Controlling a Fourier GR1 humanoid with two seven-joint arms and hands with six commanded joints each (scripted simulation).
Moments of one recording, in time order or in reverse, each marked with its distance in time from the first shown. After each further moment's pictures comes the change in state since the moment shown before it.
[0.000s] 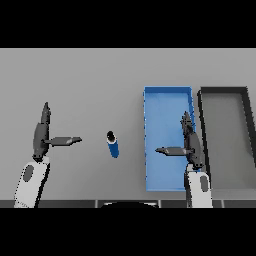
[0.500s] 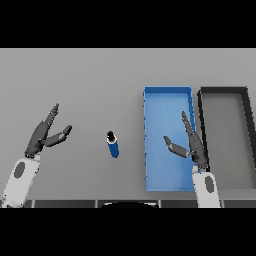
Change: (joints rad) left arm -0.033 0.158 -0.065 0.048 0.000 -0.295 -0.104; right arm 0.010 -0.154 0.083 -0.045 0.176 0.047 -0.082
